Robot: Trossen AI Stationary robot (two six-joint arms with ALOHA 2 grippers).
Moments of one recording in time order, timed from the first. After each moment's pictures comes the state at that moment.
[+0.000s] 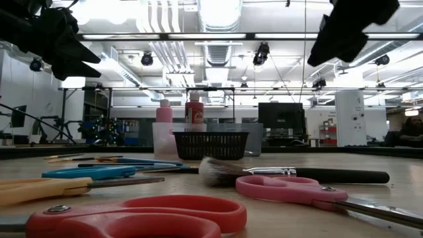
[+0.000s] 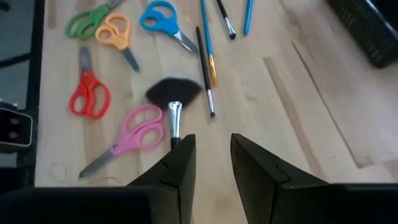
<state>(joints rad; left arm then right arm) 0.56 0.21 0.42 -0.60 0.16 -0.11 0.52 1.44 0.94 -0.41 0.35 0.73</state>
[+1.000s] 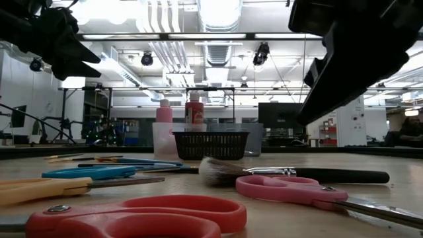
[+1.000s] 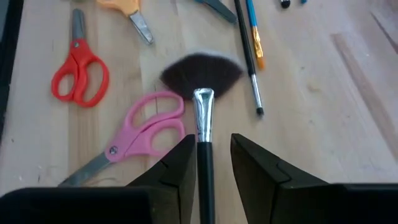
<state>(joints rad) 0.56 0.21 0.42 -0.60 0.16 -0.11 0.56 1.72 0.94 -0.13 0.35 0.71</state>
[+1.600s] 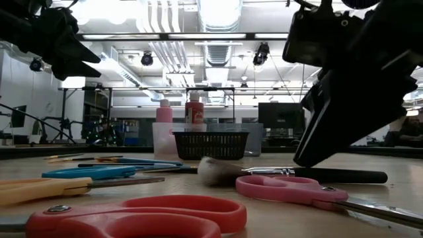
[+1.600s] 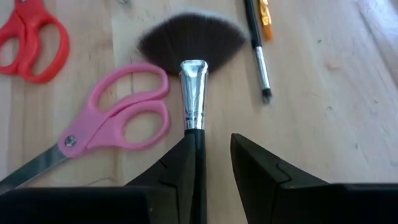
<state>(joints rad) 0.56 0.21 0.42 -0.60 0.16 -0.11 0.56 1.85 0.96 -0.12 0.36 0.70</state>
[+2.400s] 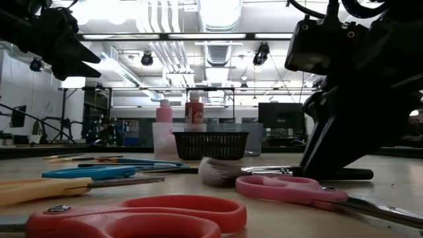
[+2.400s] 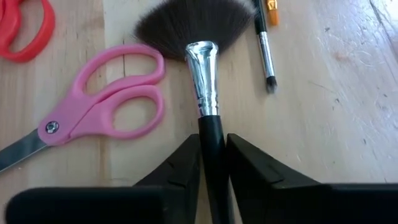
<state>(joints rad) 0.56 0.21 0.42 -0.60 0.16 -0.11 0.57 1.89 0.96 -0.12 0.37 0.68</state>
